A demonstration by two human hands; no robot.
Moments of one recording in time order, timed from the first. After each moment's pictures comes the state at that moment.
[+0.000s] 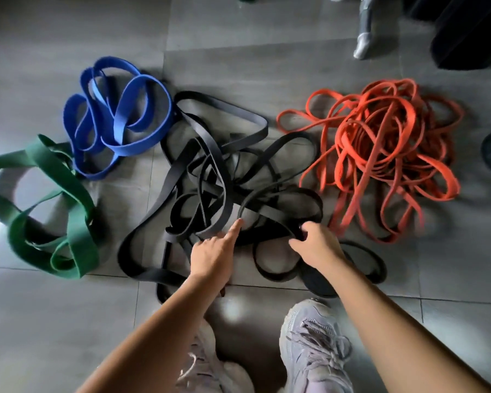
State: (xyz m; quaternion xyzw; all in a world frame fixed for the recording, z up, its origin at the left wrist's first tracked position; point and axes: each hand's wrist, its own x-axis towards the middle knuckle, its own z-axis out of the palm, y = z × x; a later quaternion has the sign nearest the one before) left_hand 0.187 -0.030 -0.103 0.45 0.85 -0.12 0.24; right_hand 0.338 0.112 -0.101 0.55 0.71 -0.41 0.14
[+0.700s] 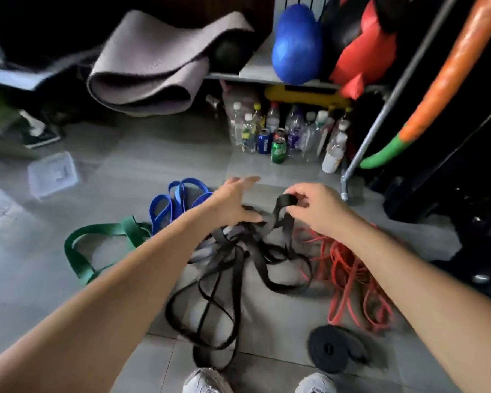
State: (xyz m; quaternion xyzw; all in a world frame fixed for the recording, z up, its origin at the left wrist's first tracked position) left_hand 0.053 0.032 0.217 0.48 0.82 0.18 0.27; right_hand 0.220 0.148 0.223 0.28 0.89 -0.35 -0.12
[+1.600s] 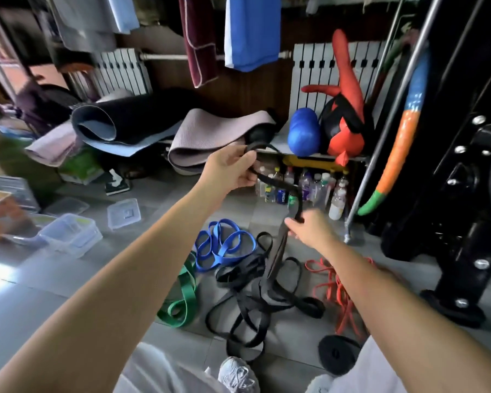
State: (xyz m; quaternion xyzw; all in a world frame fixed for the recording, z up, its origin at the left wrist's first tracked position) left_hand 0.148 -0.134 0.460 0.34 0.61 0.68 0.24; right_hand 0.266 0.017 0.337 0.36 0.84 -0.37 -0.16
